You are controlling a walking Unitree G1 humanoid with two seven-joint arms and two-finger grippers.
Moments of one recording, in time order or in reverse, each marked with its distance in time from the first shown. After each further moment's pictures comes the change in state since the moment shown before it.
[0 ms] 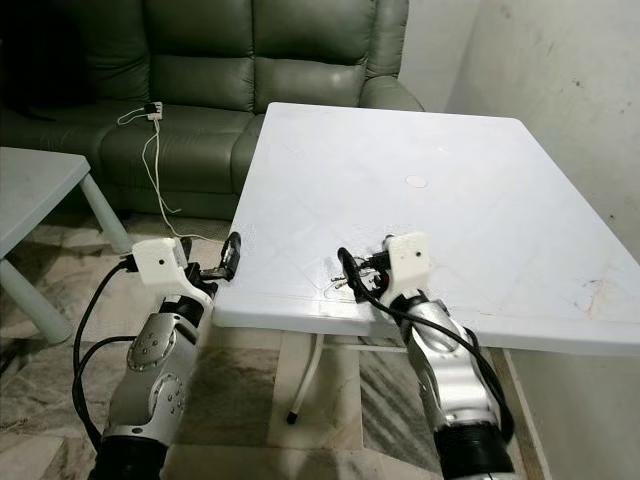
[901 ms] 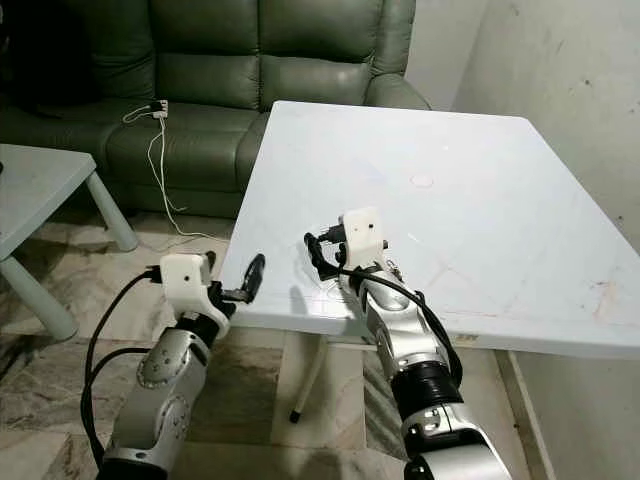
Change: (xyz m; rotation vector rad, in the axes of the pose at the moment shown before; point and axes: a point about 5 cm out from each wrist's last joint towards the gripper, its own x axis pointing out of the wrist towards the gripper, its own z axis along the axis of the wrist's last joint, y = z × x) left arm -0.019 -0.023 -0.018 0.072 0.101 -0.134; right arm 0.039 0.014 0.000 -0.007 0.097 -0.007
